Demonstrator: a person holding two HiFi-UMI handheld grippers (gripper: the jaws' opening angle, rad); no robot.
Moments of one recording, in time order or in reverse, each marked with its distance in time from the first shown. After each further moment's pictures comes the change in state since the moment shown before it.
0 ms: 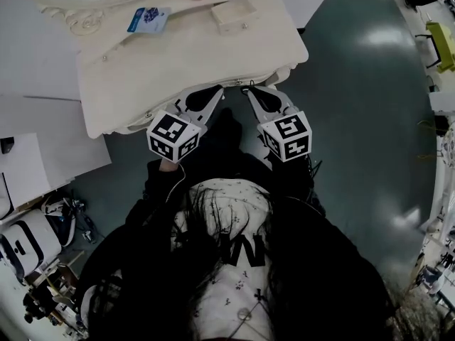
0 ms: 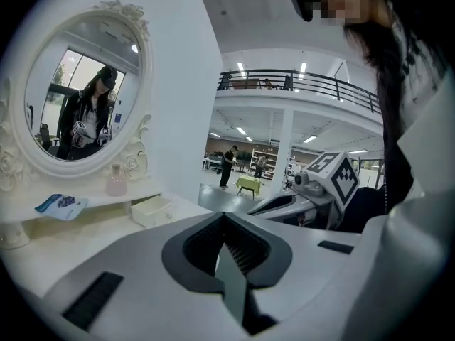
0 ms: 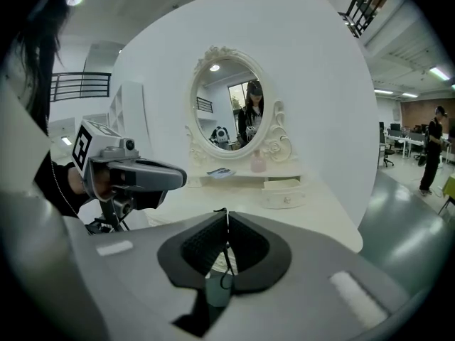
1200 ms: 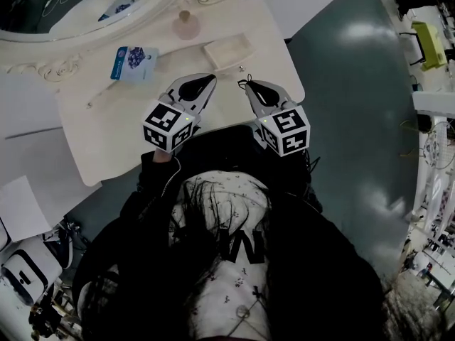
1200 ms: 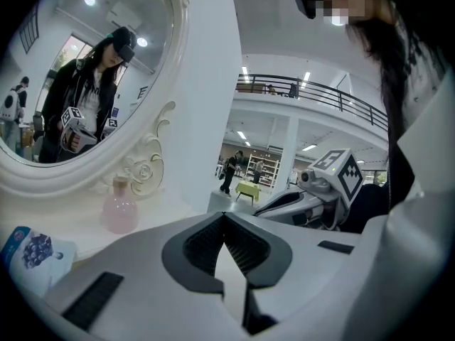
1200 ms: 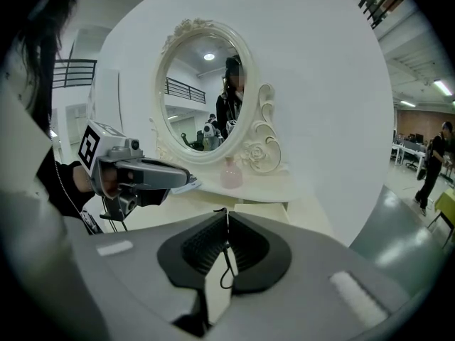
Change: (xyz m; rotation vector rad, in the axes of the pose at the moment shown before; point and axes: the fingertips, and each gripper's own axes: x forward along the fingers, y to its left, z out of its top) left arm 0.106 0.164 0.060 -0.046 -0.025 -0.061; right arm 0.128 -0.111 0.084 -0.028 0.067 -0.076
